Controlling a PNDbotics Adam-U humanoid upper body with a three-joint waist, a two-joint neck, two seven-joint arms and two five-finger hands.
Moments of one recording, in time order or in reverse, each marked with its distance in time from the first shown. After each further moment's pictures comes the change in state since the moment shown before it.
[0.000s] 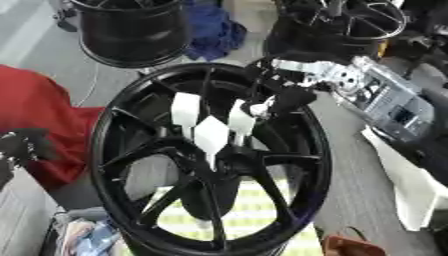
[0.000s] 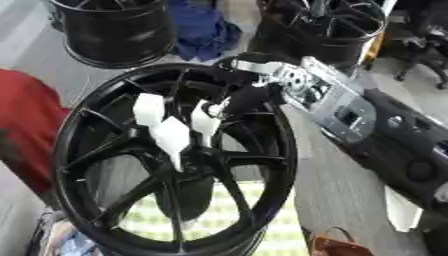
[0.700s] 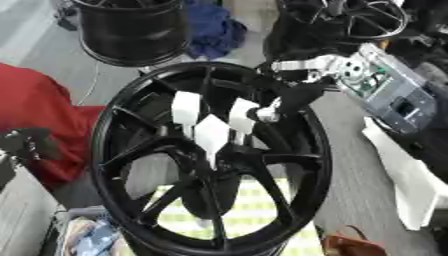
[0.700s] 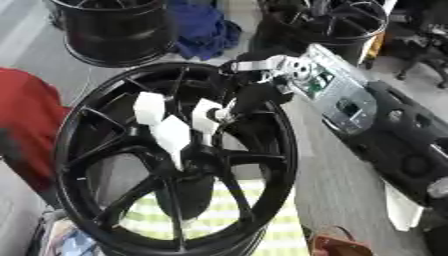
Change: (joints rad) left arm 0.000 0.000 0.000 0.003 -0.005 -0.008 0.000; right arm -0.001 0.023 -0.063 0.010 0.077 -0.043 0.225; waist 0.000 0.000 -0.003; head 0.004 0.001
